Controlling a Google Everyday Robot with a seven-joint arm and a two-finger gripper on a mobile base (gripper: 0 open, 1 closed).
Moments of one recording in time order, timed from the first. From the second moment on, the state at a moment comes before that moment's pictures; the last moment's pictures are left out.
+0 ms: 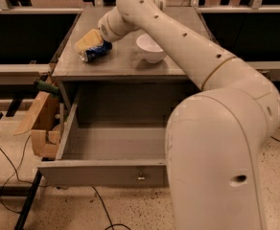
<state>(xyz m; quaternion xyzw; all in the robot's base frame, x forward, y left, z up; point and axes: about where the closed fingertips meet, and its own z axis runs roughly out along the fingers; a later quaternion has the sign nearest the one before) 0.827 0.136 0.889 -0.36 0.82 0.18 0.41</state>
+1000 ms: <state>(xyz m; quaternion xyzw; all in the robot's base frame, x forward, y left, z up) 0.828 0.160 0.854 -0.36 0.83 0.22 0.36</state>
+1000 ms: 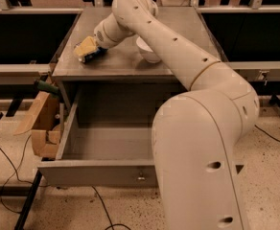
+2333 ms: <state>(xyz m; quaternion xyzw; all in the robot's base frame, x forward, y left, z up) 0.771 0.112 0.922 -0.37 0.81 0.19 0.42</state>
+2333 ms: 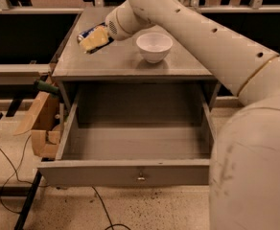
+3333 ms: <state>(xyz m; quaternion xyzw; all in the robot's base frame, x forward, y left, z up) 0.680 0.083 0.947 -0.45 0.77 0.22 0.39</state>
